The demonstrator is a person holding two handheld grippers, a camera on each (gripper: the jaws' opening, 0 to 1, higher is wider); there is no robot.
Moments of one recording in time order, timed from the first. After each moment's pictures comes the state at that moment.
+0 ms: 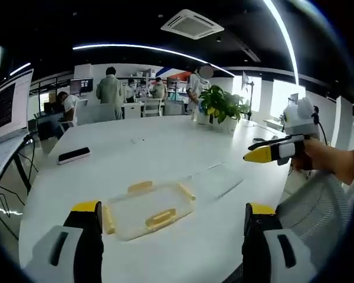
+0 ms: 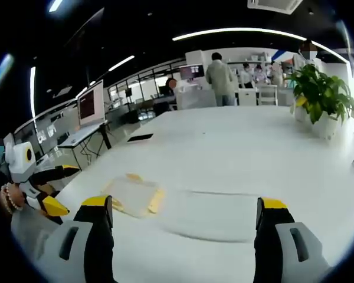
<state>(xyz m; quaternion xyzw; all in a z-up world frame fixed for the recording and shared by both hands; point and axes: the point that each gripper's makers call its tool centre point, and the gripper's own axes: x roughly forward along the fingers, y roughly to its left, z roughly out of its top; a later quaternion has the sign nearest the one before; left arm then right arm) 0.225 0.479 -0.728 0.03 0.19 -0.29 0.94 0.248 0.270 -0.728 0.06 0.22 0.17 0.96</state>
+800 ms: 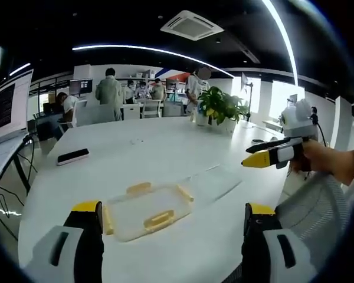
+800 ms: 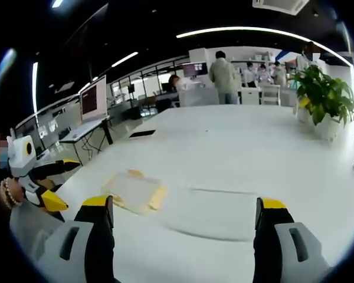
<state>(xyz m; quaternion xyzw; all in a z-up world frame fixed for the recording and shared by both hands) 0.223 0.477 -0.727 0.03 0.19 -0.30 0.94 0.245 0.274 -0.733 0.05 0.23 0.18 0.96</state>
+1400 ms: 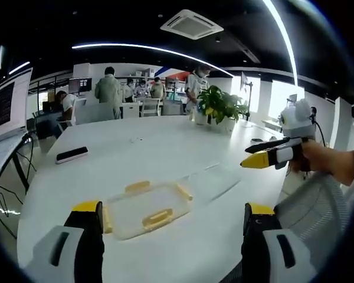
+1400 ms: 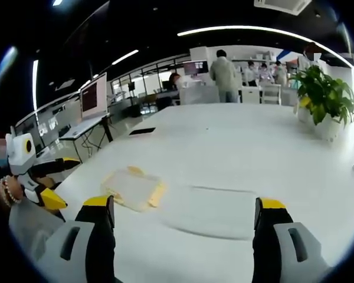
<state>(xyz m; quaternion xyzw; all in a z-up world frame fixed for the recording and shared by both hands) 0.221 0.475 -0.729 0.03 0.19 -0.30 0.93 0.243 0.273 -0.736 0.04 0.24 0.18 0.95</state>
